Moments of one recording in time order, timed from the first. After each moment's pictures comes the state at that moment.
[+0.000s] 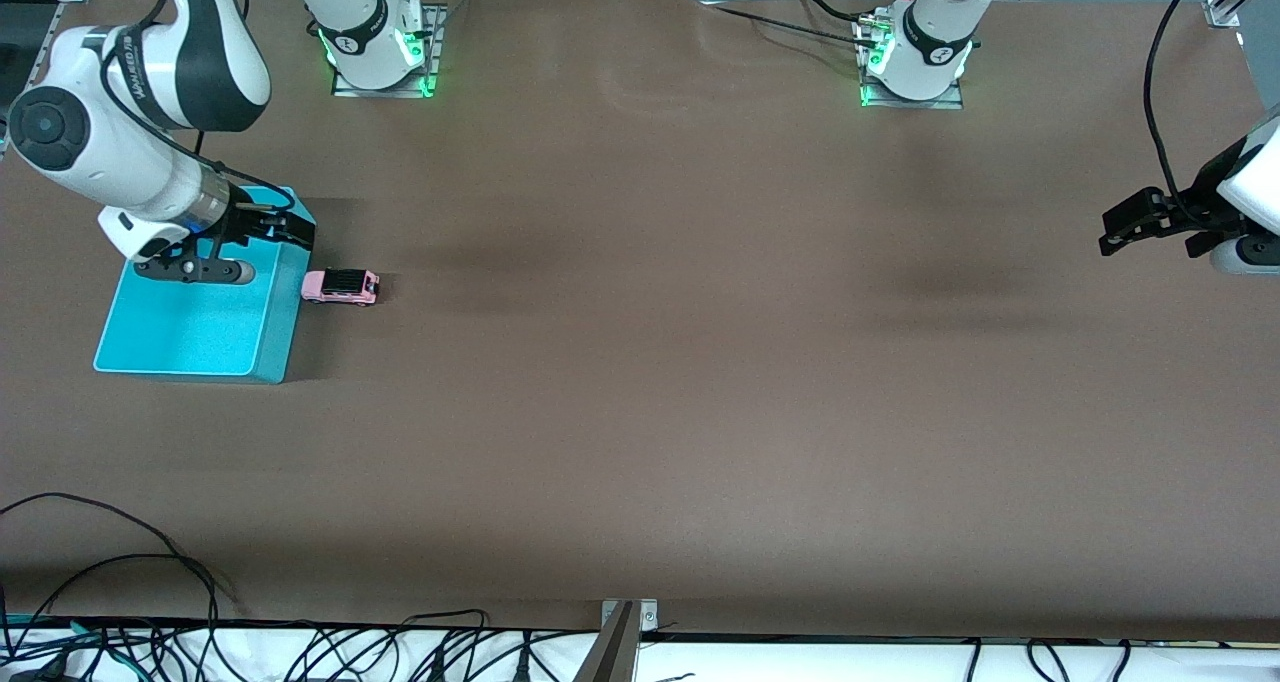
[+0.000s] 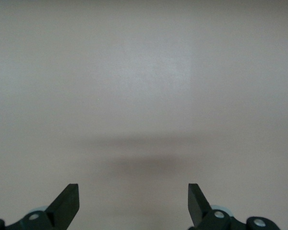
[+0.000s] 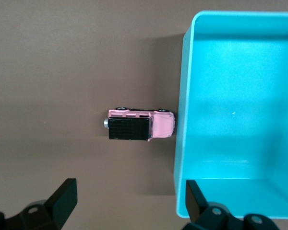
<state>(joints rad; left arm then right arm) 0.29 0.02 -0.24 -1.68 0.02 1.70 0.05 0.06 0.00 -0.01 -2.19 -0.01 2.05 0.11</state>
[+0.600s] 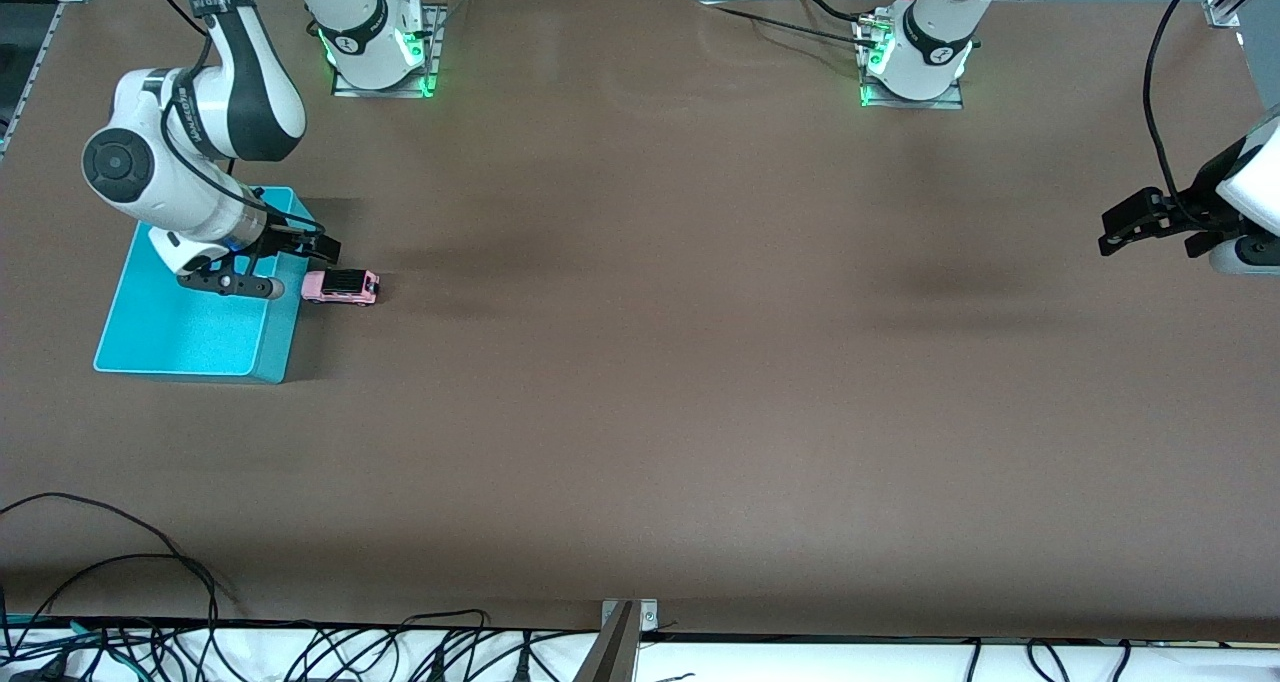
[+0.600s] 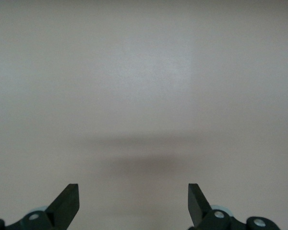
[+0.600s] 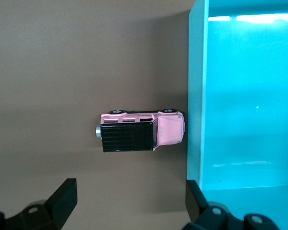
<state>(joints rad) 0.29 0.02 -0.24 -1.68 0.02 1.70 0.05 0.06 0.09 -0.01 -2.28 -0.01 2.19 0.21</state>
